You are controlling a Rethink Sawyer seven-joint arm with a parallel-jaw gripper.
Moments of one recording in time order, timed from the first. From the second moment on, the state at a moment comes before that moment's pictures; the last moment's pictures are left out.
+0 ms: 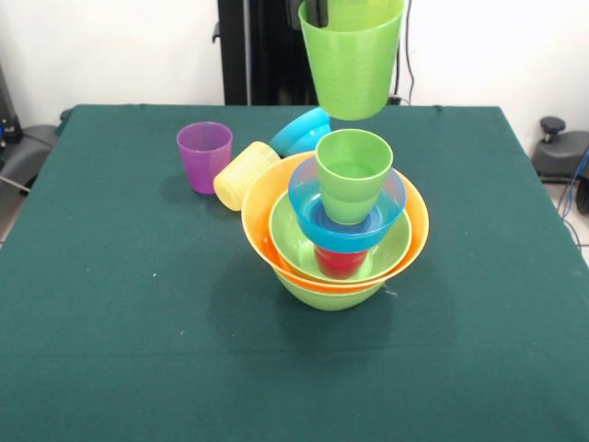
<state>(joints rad) -0.70 -0.99 0.66 1.63 -0.29 0.89 2.32</state>
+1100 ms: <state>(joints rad) -0.70 -0.91 0.70 1.63 -0.34 0.89 2.32</state>
